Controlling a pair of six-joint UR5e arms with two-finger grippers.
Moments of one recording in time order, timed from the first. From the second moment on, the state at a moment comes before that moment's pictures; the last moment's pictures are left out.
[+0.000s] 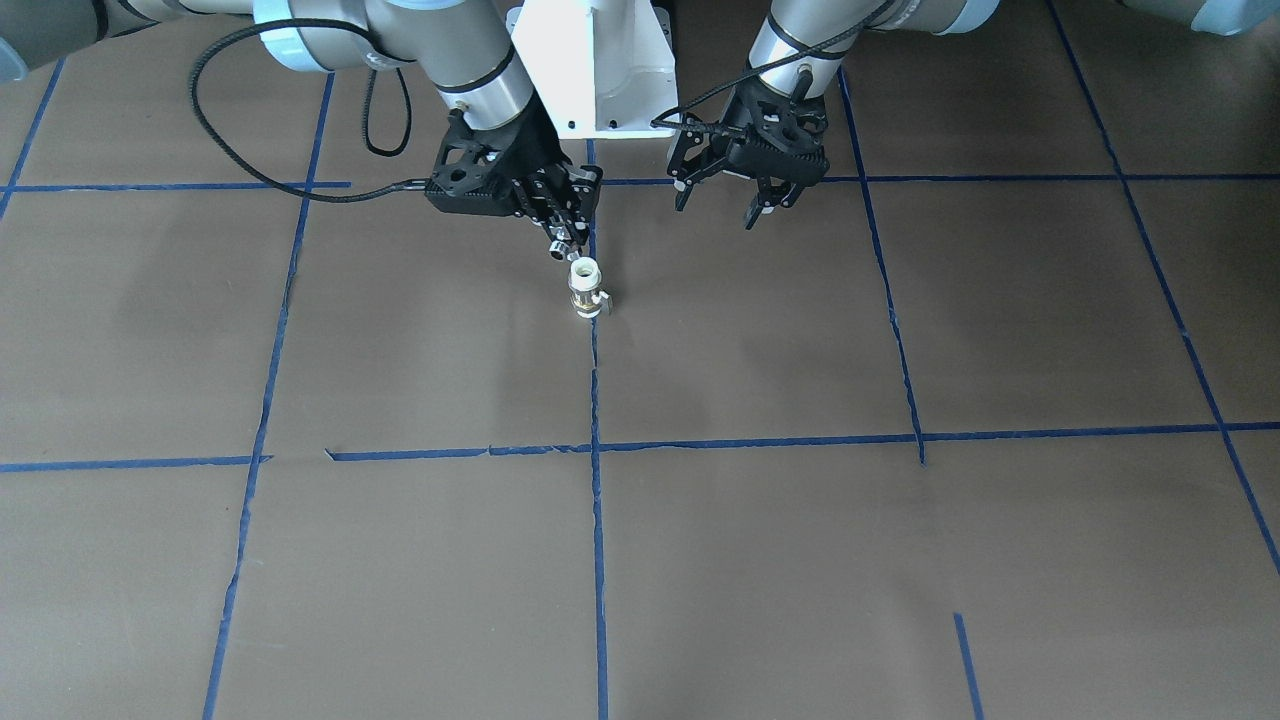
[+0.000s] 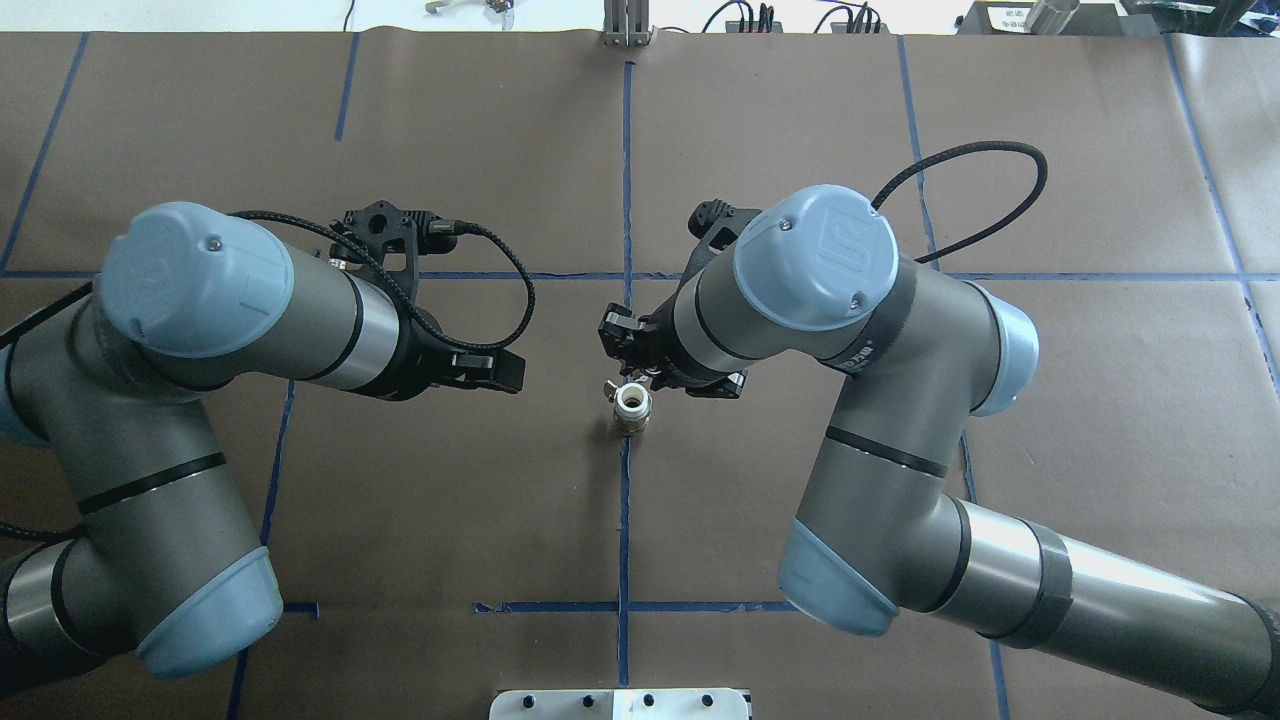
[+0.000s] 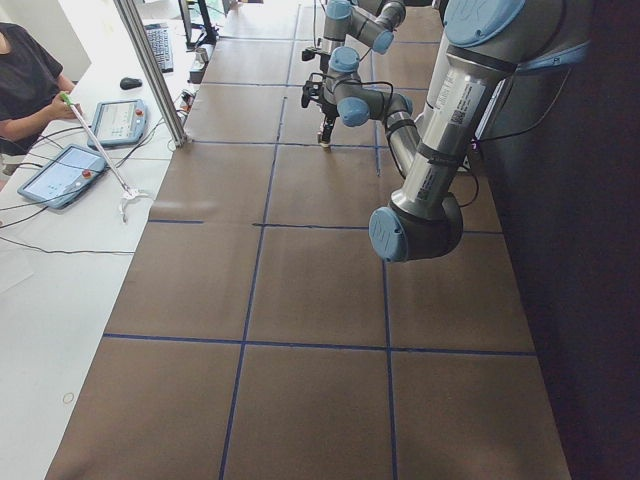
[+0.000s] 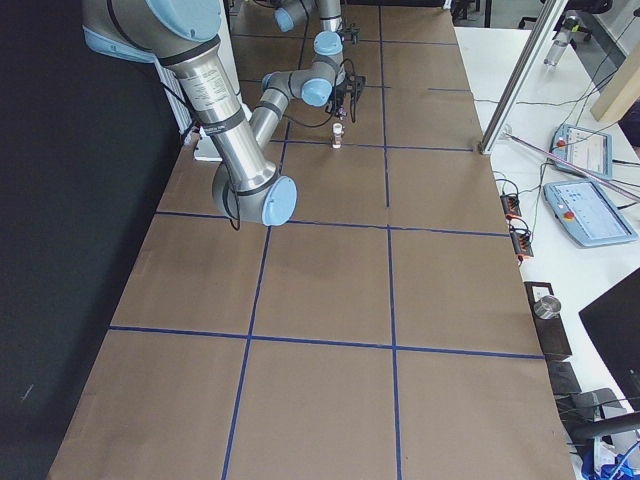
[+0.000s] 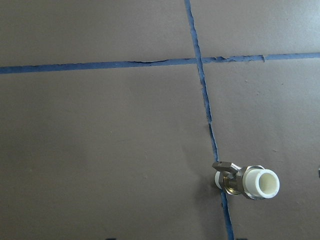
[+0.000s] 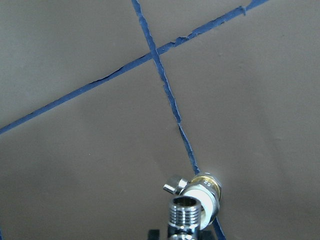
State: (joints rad) left arm -0.56 -2.02 -2.03 -1.70 -1.89 -1.14; right arm 0.50 -0.91 1.82 -1.44 1.88 1.68
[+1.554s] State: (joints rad) left arm -0.56 -2.02 -2.04 -1.70 -1.89 -1.15; right arm 0.46 -0.89 1.76 -1.45 1.84 1.69
